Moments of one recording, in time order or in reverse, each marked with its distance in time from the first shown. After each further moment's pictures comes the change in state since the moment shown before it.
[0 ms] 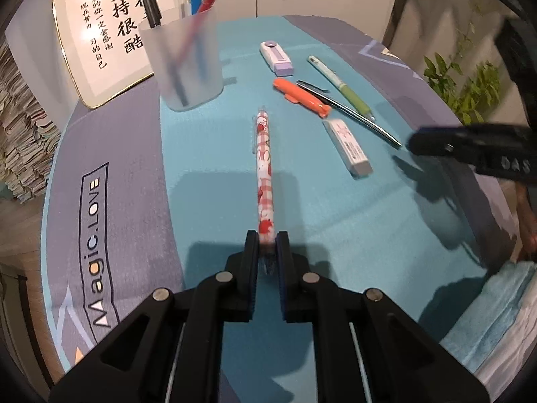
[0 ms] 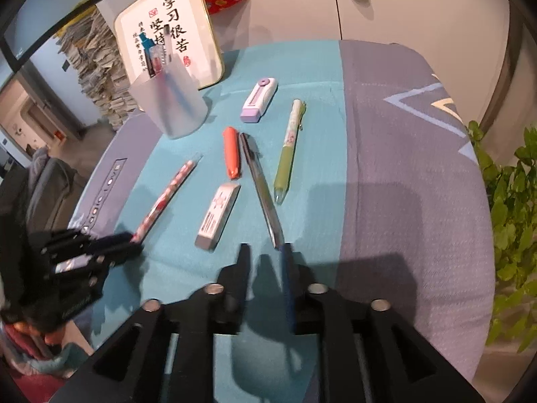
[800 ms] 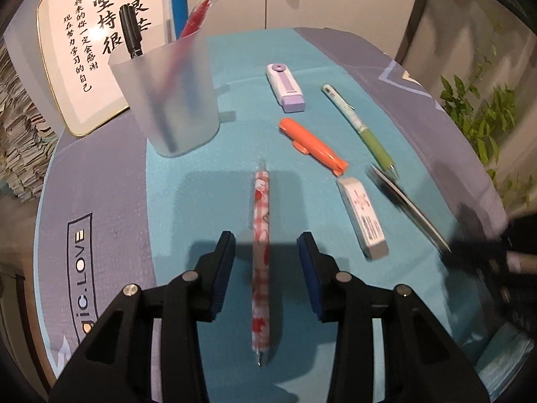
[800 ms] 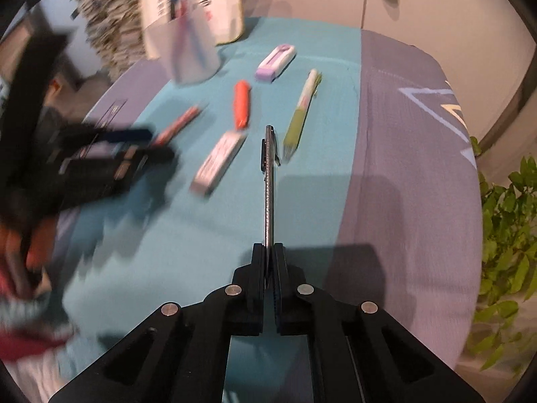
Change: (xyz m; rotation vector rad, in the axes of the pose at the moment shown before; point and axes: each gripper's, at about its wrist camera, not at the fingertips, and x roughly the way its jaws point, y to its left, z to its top) left arm 0.028 0.001 0.052 -0.057 -0.025 0.027; right arm -0.003 0.017 -0.032 -0.178 0.109 -0.071
